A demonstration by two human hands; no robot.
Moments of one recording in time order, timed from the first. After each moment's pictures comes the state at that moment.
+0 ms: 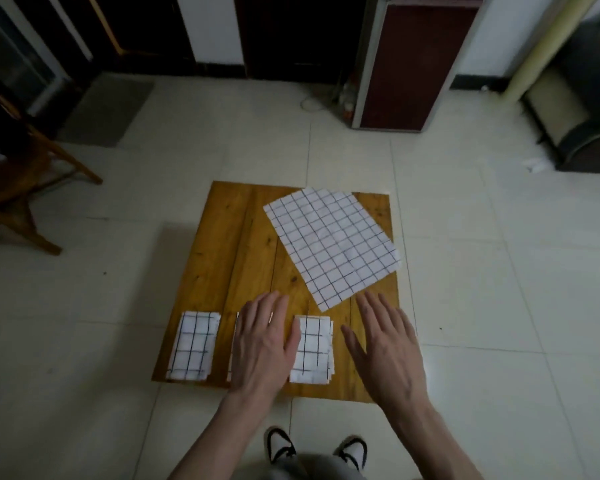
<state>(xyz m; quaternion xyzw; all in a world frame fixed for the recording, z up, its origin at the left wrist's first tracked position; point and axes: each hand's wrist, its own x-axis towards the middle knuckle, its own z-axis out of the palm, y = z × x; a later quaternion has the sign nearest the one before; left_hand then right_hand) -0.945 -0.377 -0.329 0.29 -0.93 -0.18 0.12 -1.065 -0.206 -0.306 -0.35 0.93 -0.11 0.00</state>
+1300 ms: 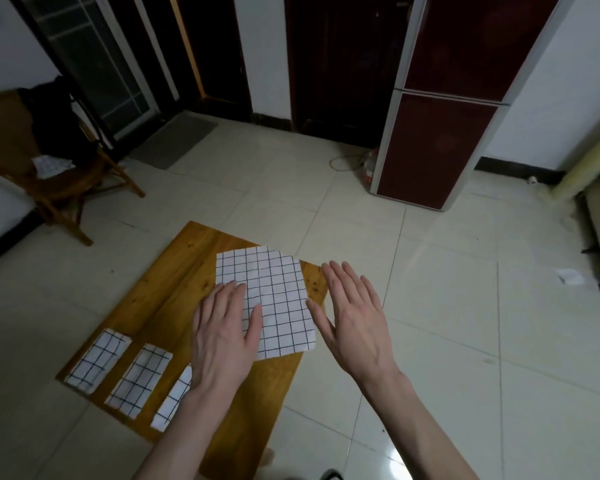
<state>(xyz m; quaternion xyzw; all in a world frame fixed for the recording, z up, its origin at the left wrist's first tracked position) -1.274 -0.204 -0.213 0.47 -0.86 -0.06 0.19 -1.471 -0.098 -0.197 -0.55 0.81 -0.20 -0.01</state>
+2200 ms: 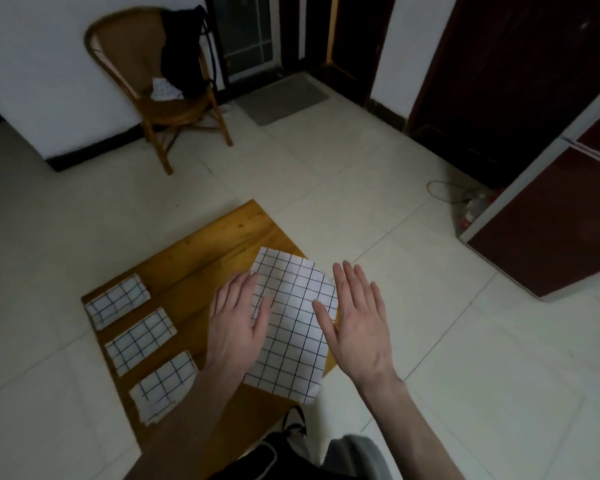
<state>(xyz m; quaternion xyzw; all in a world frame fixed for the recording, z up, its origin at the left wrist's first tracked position) -1.347 -0.337 -0.278 0.64 -0.73 -0.11 0.24 -1.562 -0.309 -0.244 -0.69 0.70 -0.15 0.06</state>
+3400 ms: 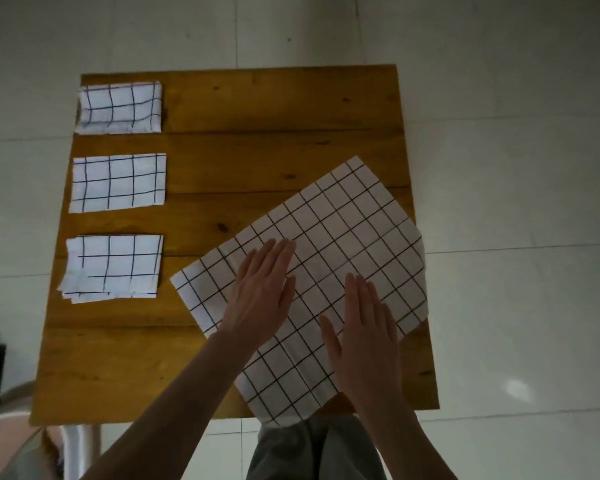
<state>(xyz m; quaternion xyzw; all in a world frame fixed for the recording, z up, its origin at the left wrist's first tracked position) -1.372 -0.401 -0.622 0.78 -0.59 -0.17 0.13 -1.571 -0.437 -0.600 -0.84 0.51 0.03 0.17</state>
